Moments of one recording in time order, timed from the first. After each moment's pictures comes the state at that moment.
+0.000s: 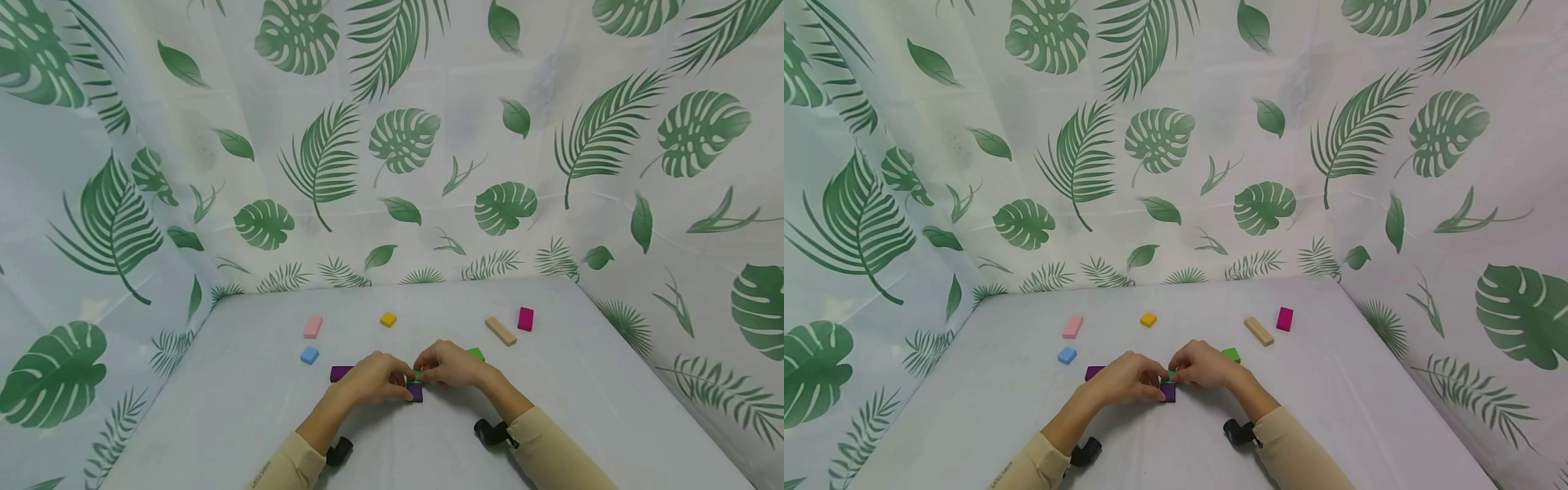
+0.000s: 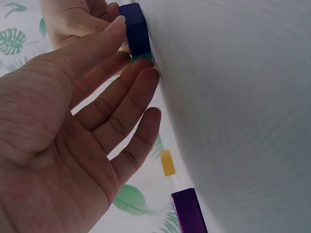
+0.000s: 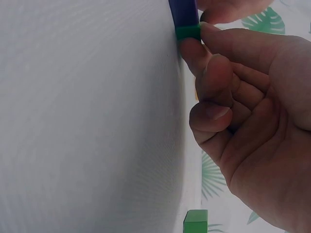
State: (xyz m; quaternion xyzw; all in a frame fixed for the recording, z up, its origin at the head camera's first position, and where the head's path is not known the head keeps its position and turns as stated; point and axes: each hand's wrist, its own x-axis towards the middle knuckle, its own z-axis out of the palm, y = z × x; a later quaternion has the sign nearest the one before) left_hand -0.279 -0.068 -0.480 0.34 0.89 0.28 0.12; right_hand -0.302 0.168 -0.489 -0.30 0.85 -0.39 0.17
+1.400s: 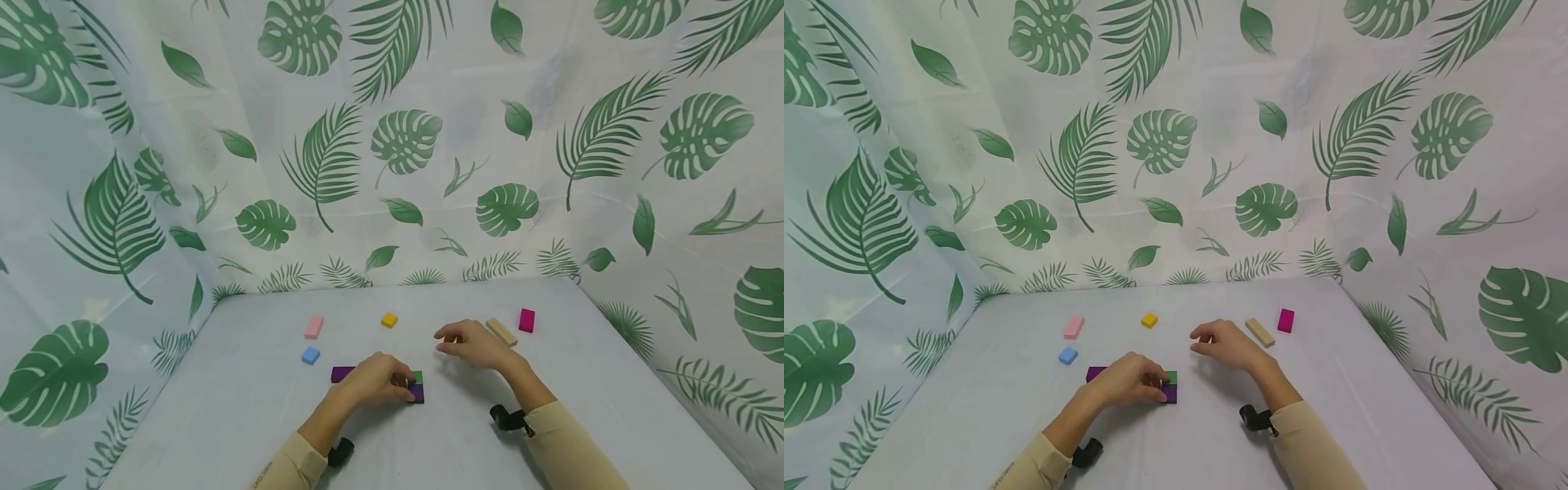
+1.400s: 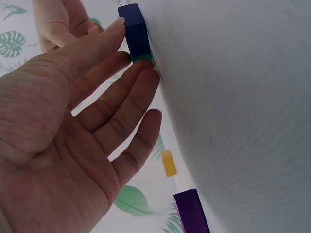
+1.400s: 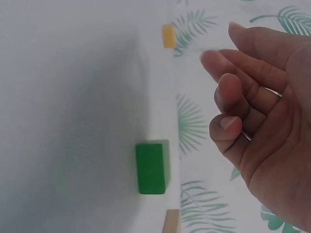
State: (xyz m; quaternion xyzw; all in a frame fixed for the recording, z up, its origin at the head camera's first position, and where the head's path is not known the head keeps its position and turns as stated) left_hand -0.278 -0.065 -0.478 0.32 0.90 0.27 0.13; right_hand -0.312 0.208 -0.461 -0.26 0.90 -0.35 0.06
